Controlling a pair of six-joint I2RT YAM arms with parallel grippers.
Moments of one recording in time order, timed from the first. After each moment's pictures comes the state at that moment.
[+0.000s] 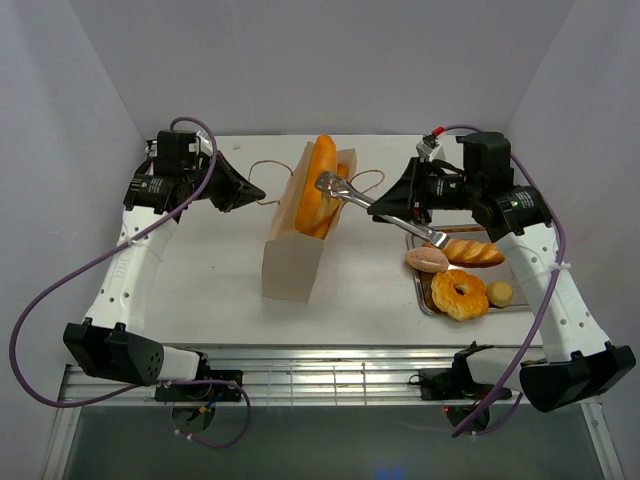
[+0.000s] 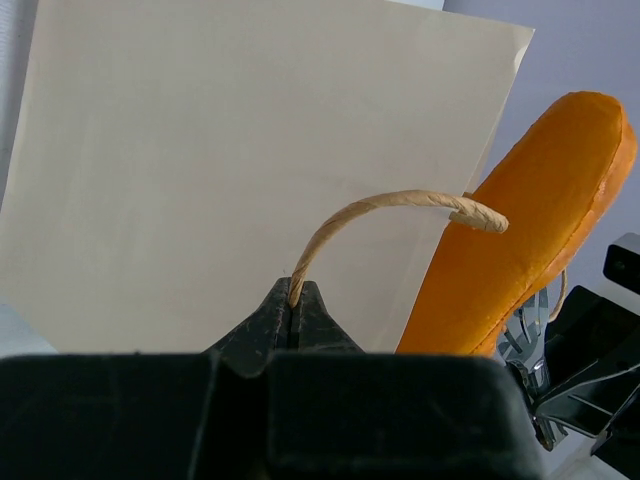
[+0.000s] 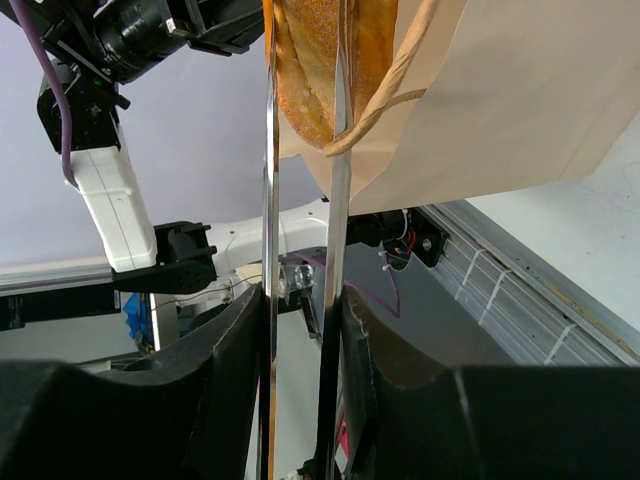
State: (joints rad) left arm -0.17 1.36 1.52 -0.86 0.48 -0.86; right arm 0.32 1.22 1.46 -0.76 -0.92 0.85
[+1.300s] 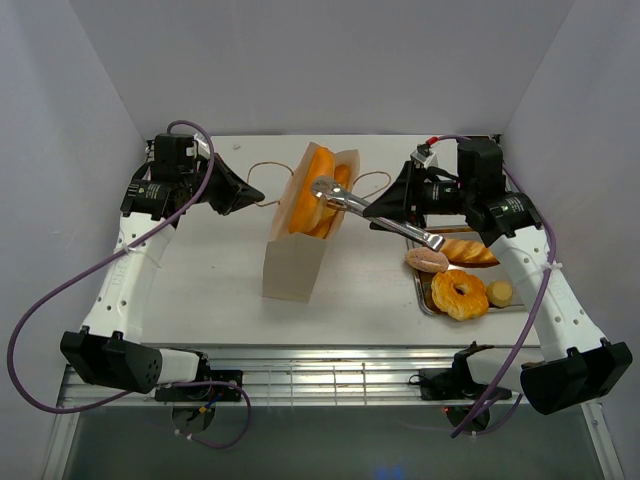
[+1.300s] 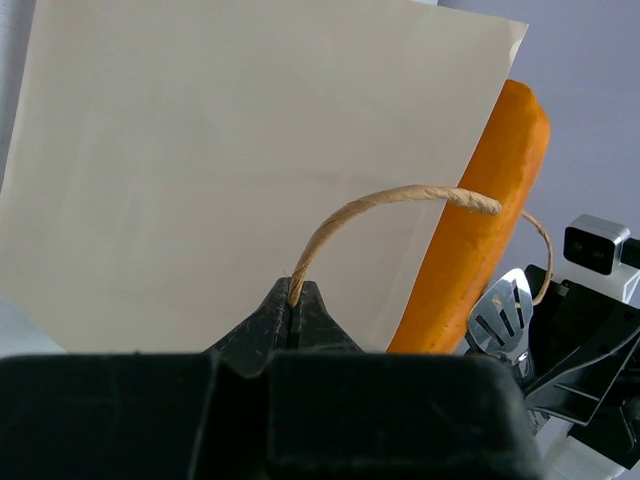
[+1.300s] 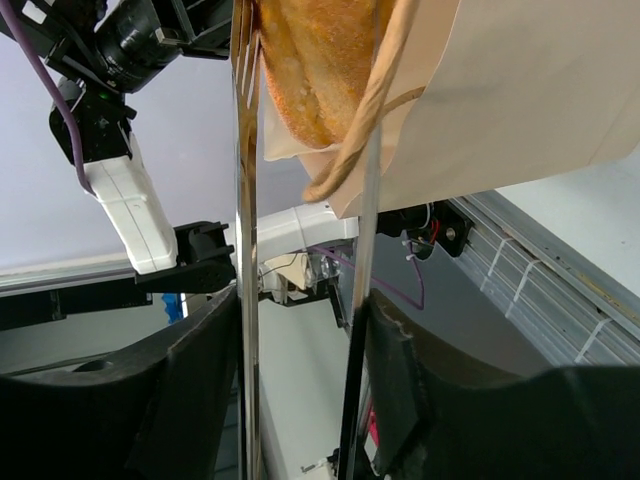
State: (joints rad) left arm -0.17 1.32 1.49 -0.85 0.48 -0.87; right arm 0.32 1.21 1.35 -0.65 -0.97 0.94
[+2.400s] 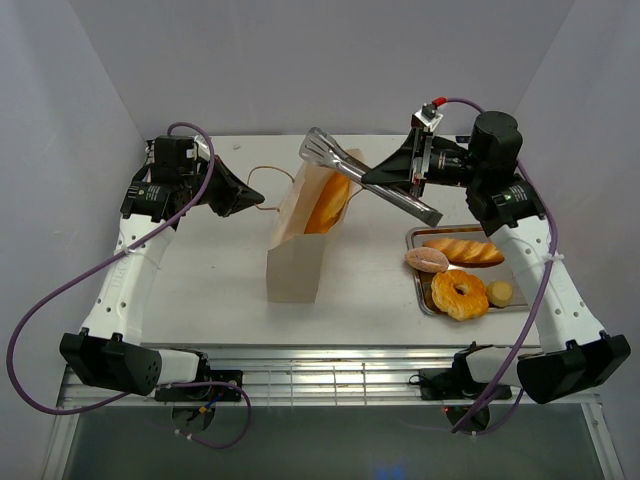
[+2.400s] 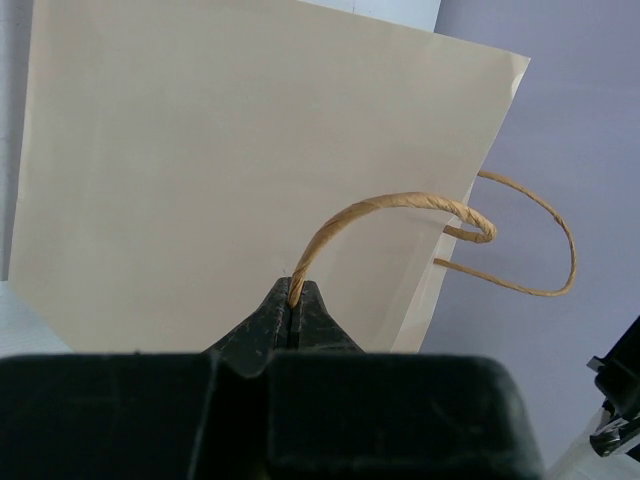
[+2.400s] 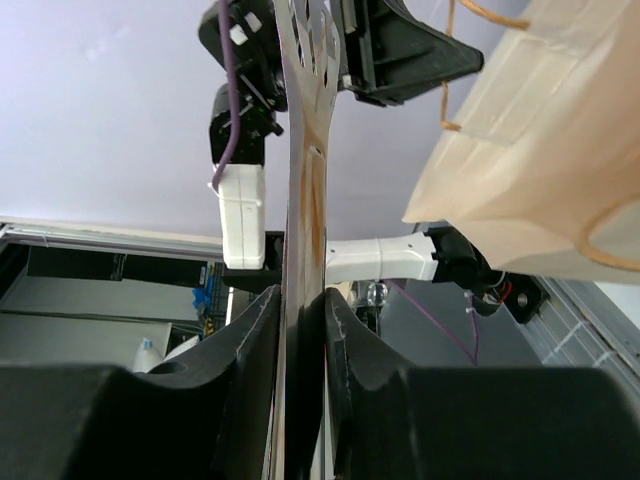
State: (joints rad) left arm -0.17 1.31 1.48 -0.85 0.48 -0.87; right arm 0.33 1.26 1.46 -0.30 -1.05 1.20
